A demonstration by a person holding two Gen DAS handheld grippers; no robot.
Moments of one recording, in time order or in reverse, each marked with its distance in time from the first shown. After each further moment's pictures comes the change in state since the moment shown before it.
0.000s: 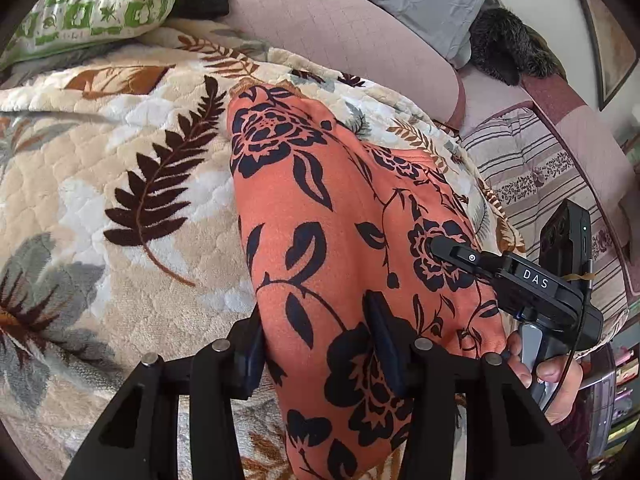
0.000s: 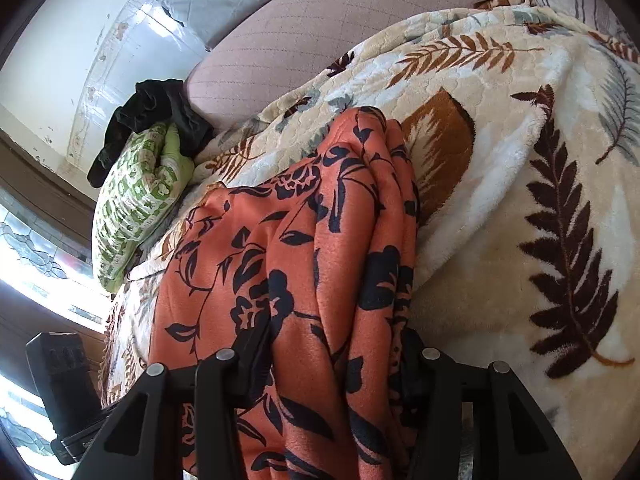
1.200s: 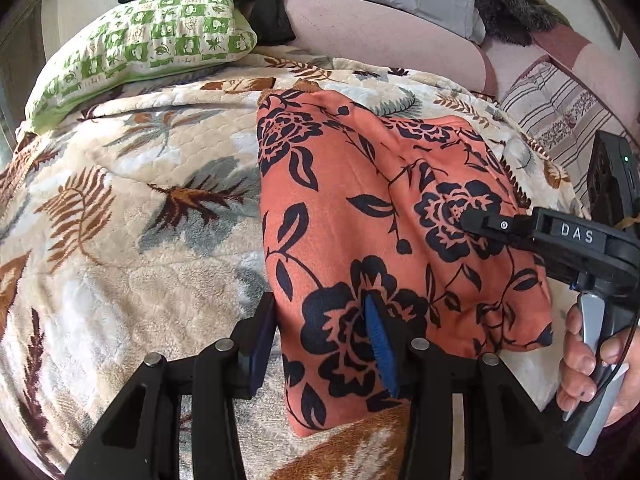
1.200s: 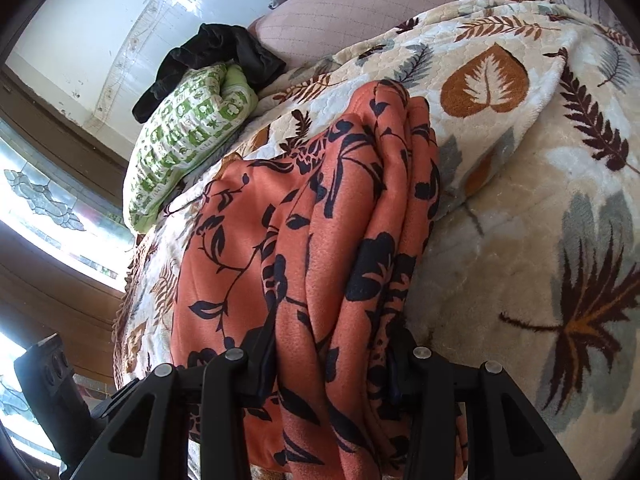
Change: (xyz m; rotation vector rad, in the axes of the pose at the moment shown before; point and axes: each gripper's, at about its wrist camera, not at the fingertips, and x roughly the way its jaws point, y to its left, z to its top) left arm -0.105 0.032 -0.112 0.144 -0.040 0.347; right arm -0.028 0.092 -0.120 -0.032 0.037 0.021
